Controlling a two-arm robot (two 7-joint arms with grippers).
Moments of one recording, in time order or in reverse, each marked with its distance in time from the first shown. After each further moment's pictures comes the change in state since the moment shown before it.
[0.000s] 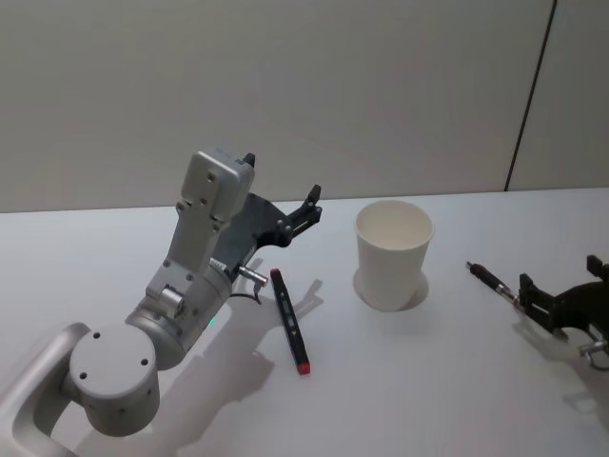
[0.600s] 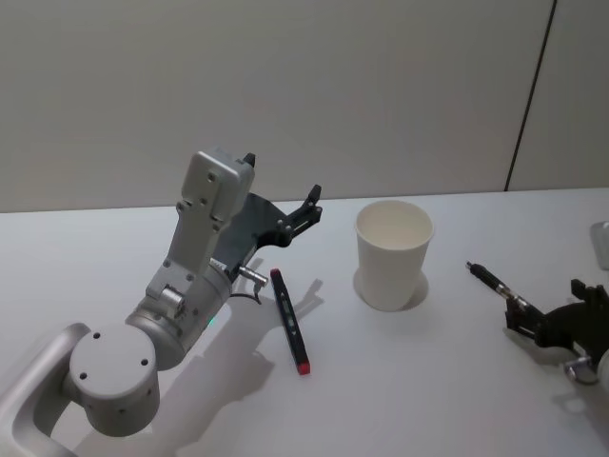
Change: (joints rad) left arm 0.000 0.000 0.000 0.000 0.000 0.000 0.000; right arm 0.021 -0.033 -0.018 0.044 -0.033 0.080 0.022
